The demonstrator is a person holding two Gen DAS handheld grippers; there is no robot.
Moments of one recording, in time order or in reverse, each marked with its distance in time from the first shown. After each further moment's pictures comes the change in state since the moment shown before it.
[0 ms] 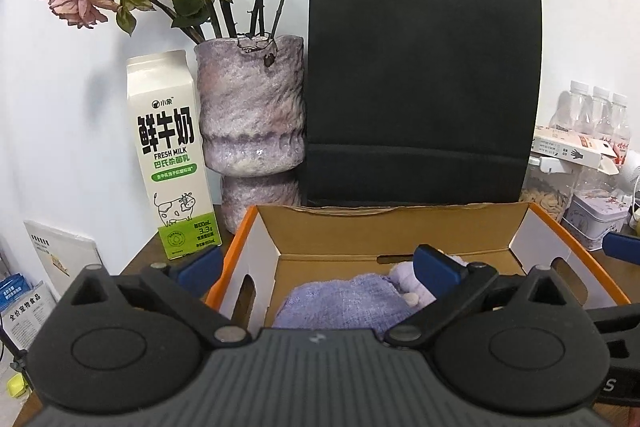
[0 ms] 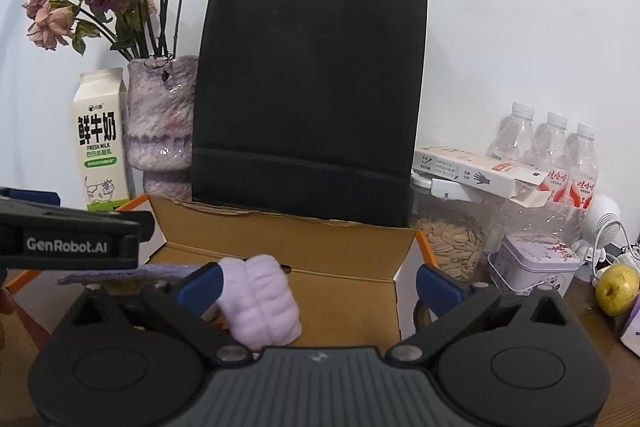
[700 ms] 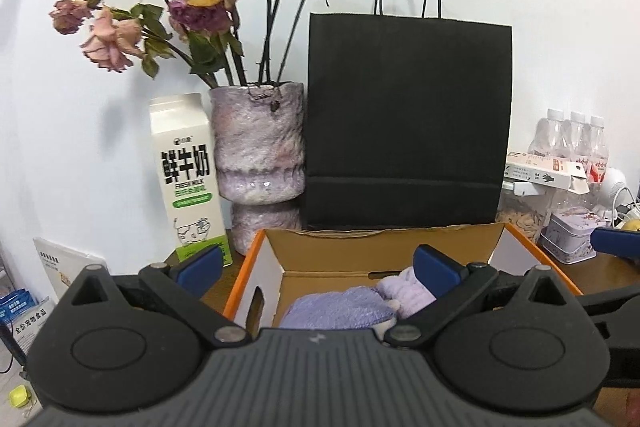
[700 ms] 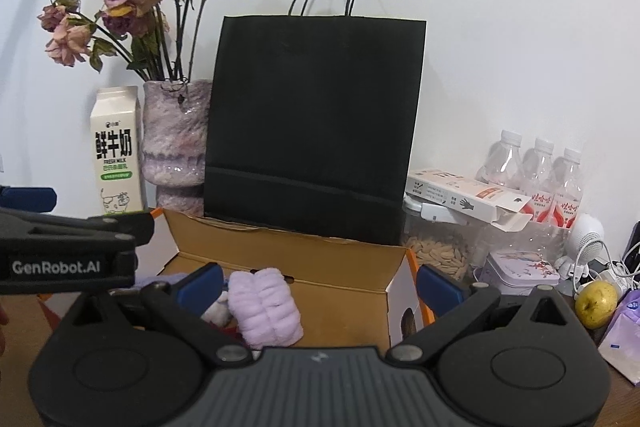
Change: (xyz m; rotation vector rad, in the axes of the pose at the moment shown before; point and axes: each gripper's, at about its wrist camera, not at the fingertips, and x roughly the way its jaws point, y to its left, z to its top) left arm -0.056 0.000 0.003 0.003 -0.087 -0.002; right arm -0.041 0.005 0.014 -0.022 -0.017 -0.002
